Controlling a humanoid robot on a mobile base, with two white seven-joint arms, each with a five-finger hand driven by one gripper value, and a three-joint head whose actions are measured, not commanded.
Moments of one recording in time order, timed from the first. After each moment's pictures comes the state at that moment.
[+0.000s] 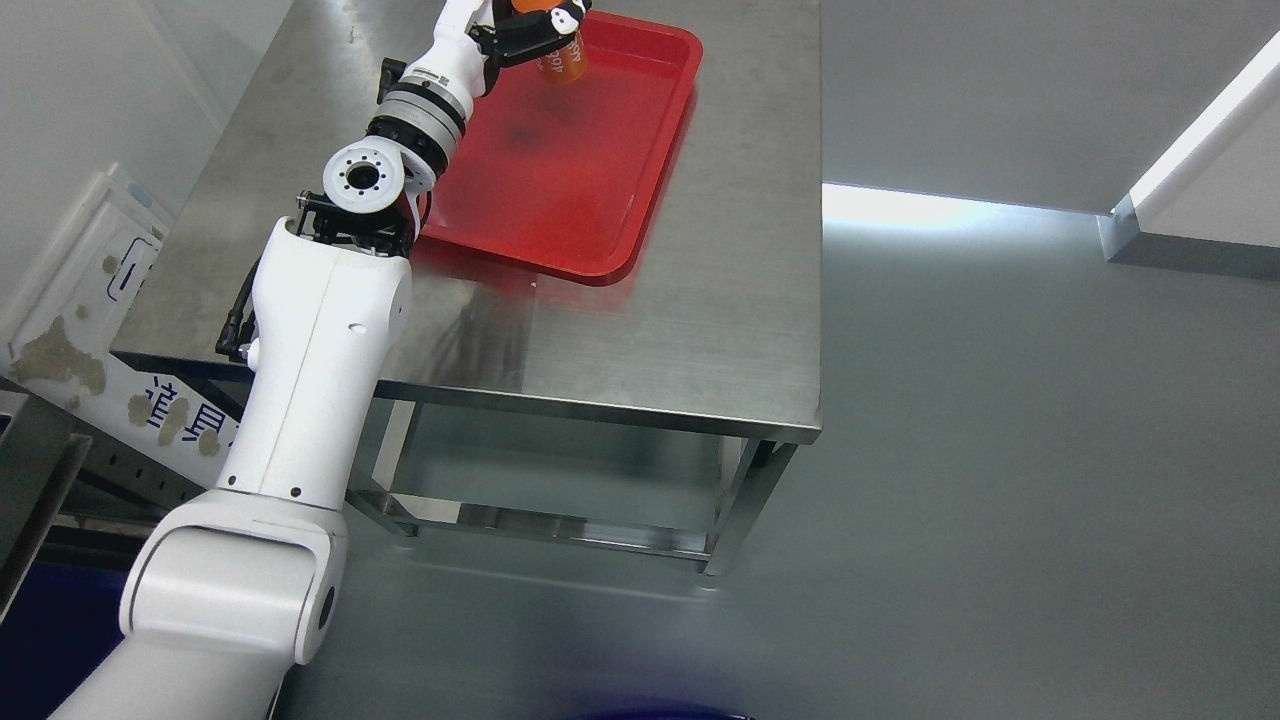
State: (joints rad) left arm -0.90 0.00 -0.24 -0.98 0.07 0.01 -0.19; right arm 0.00 0.00 0.00 0.00 0.00 -0.02 -0.03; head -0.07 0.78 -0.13
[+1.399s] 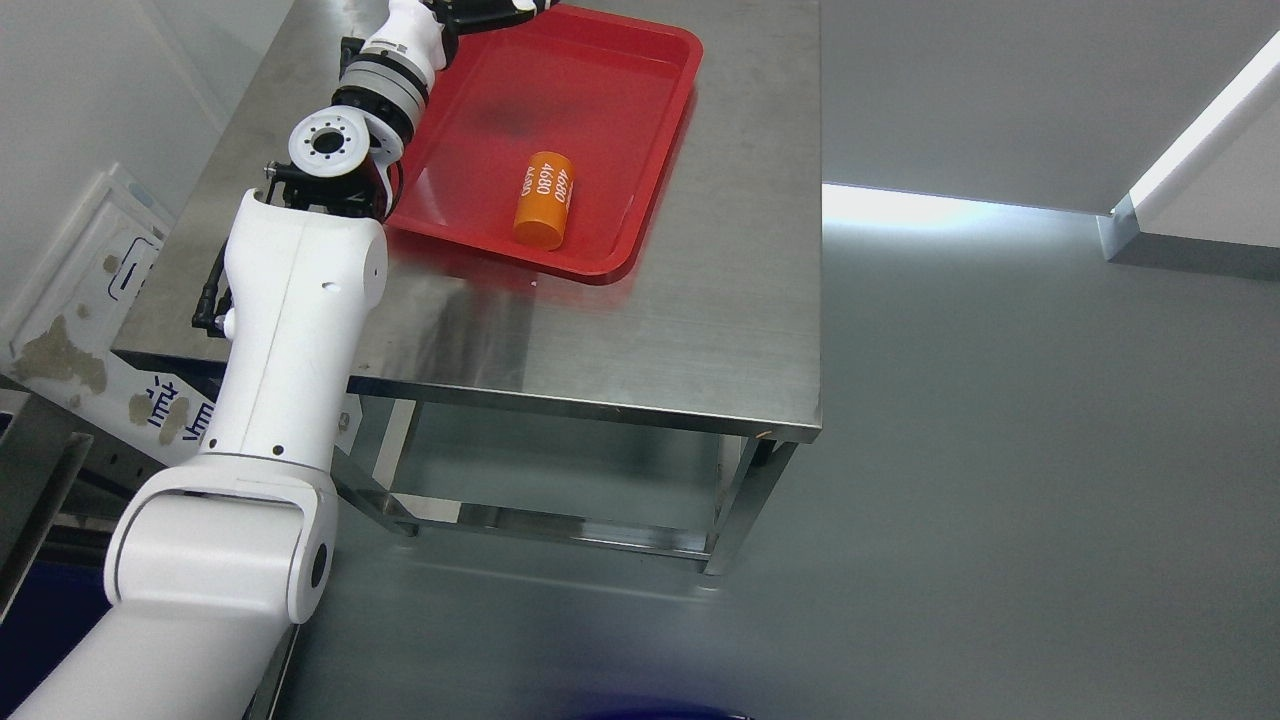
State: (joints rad) left arm -0.98 0.00 -0.12 -0.90 0.10 0.00 -0.17; right arm 0.00 0.00 0.00 0.00 0.00 -0.02 -0.03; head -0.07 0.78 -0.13
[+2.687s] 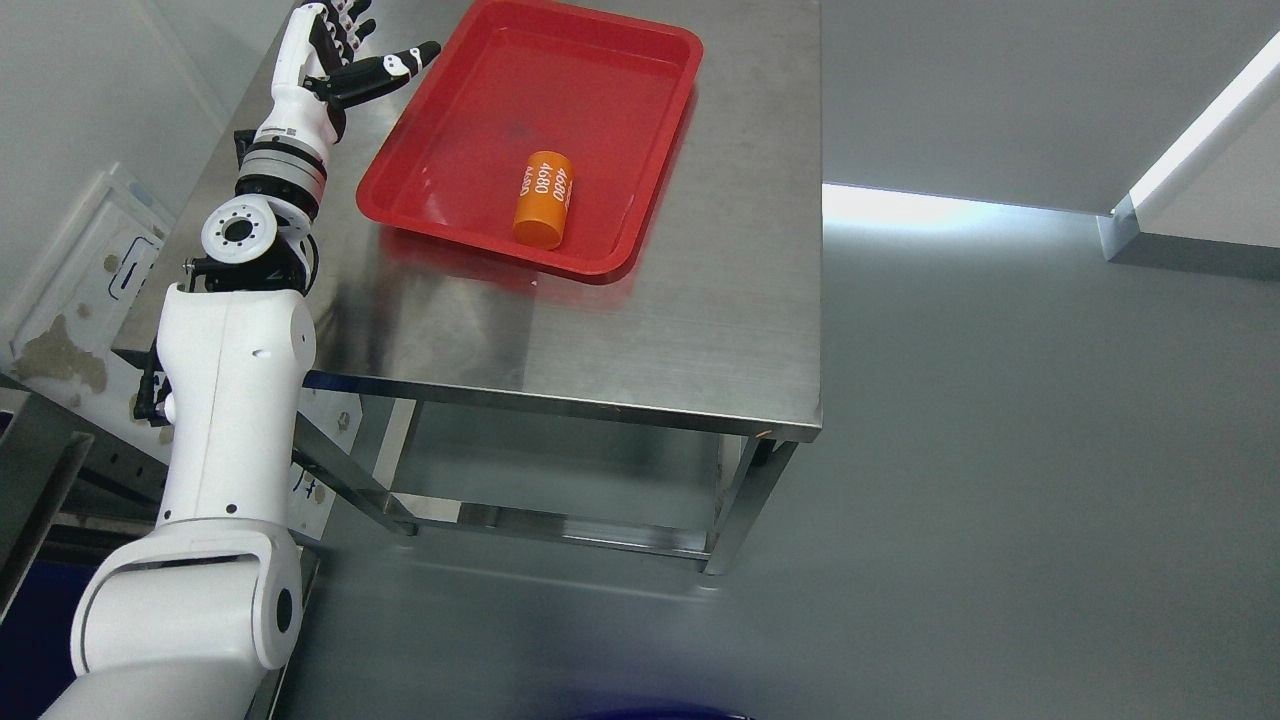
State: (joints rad) left arm -0.83 0.07 0.05 -0.88 0.05 -0.08 -0.17; right arm 0.00 0.00 0.00 0.00 0.00 -0.02 -0.03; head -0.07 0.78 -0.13
